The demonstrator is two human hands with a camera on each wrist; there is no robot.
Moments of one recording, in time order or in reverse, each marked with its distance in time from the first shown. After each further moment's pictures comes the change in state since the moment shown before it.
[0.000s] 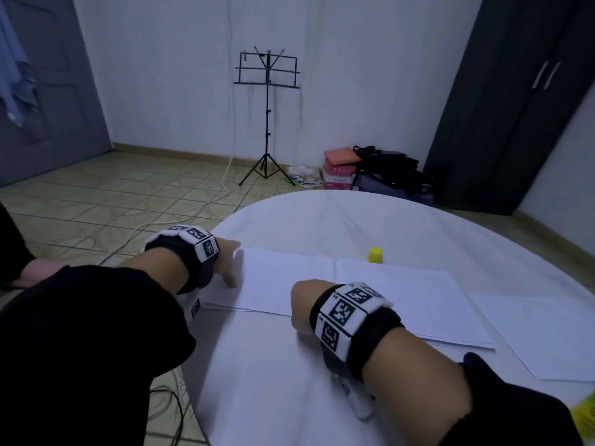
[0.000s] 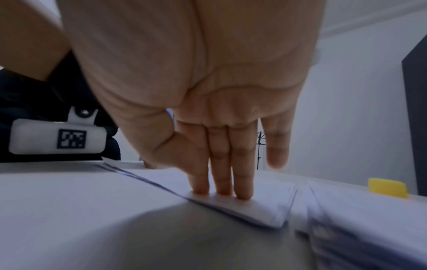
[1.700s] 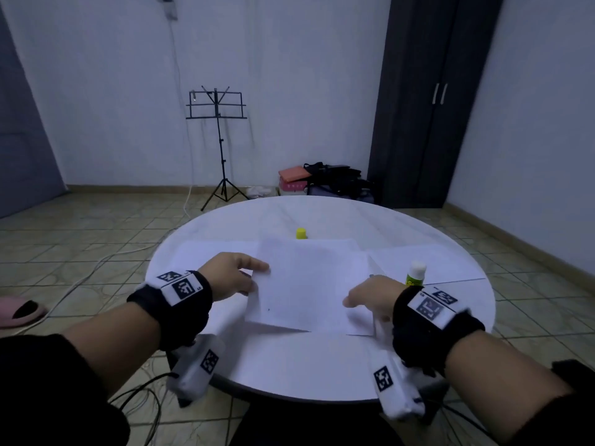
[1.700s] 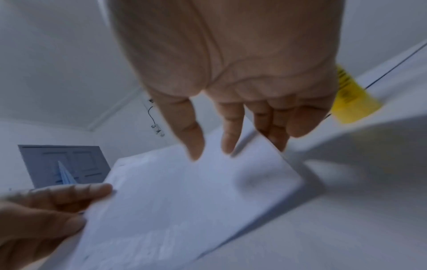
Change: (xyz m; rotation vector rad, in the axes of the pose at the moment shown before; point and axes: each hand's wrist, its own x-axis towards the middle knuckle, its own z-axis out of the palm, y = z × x) left_hand -0.184 0.121 0.040 -1.062 0.191 0.303; right_hand -0.167 0.157 0.123 0.782 0.207 0.315
